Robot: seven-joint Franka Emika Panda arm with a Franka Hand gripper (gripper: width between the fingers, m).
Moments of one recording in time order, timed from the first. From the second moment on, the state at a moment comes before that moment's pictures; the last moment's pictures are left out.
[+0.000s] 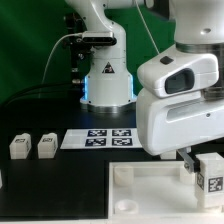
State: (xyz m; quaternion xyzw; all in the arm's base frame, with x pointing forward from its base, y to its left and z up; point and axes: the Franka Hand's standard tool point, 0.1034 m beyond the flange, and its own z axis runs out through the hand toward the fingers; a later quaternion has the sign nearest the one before) arm 0.629 0.128 0.090 -0.99 -0.09 0.04 0.08
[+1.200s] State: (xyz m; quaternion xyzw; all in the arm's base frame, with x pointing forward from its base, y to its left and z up) arm 0.640 0.109 0.088 -0.94 0.31 0.06 0.14
